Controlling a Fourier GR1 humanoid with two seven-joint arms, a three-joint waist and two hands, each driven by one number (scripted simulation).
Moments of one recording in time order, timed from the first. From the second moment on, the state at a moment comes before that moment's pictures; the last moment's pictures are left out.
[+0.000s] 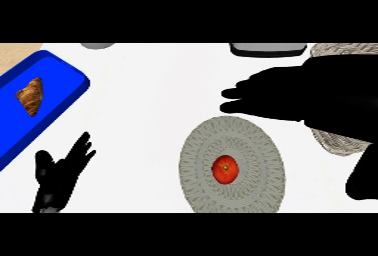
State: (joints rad) left arm 0.10 0.30 -0.09 -1.47 0.17 0.09 0.21; right arm -0.96 -0.79 0.40 -1.84 -0.21 0.93 0.40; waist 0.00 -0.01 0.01
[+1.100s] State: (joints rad) left arm 0.09 0.28 -0.07 -1.45 0.15 0.07 0.22; right arm -0.66 -0.55 0.60 -1.85 0.31 0.79 0.25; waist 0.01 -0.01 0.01
